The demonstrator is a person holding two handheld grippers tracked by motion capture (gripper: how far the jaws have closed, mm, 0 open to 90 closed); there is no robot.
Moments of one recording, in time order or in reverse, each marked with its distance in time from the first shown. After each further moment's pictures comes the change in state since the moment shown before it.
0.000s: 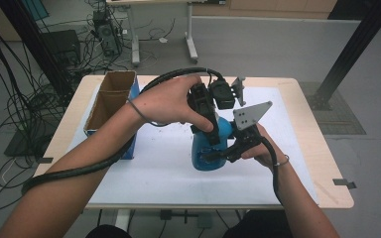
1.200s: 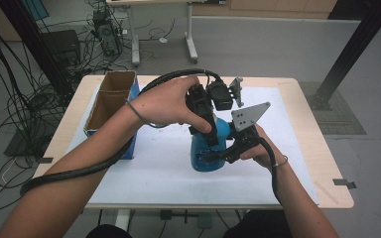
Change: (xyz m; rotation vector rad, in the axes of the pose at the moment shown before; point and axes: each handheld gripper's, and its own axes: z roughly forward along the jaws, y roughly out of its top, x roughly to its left) left arm 0.001 -0.004 0.002 0.001 -0.006 -0.012; right arm 0.000 -0.001 0.004 0.005 0.006 0.002
